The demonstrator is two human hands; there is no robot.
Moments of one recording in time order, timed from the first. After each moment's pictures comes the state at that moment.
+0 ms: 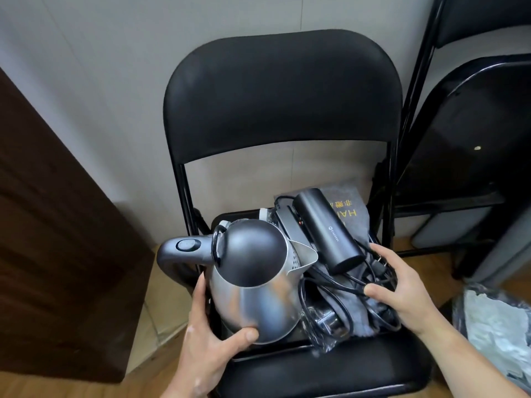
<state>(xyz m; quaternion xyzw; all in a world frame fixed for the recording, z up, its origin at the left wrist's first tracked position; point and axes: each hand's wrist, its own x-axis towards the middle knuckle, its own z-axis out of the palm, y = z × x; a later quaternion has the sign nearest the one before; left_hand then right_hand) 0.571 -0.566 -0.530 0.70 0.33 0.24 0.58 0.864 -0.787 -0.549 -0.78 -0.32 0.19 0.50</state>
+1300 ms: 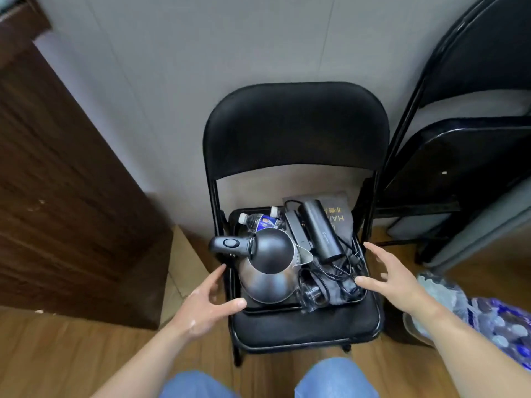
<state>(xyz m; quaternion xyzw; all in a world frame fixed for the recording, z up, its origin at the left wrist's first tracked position) 0.529 -0.520 -0.414 0.71 0.40 -0.05 0.59 0.838 -0.802 -0.403 -0.85 -0.25 0.32 0.33</state>
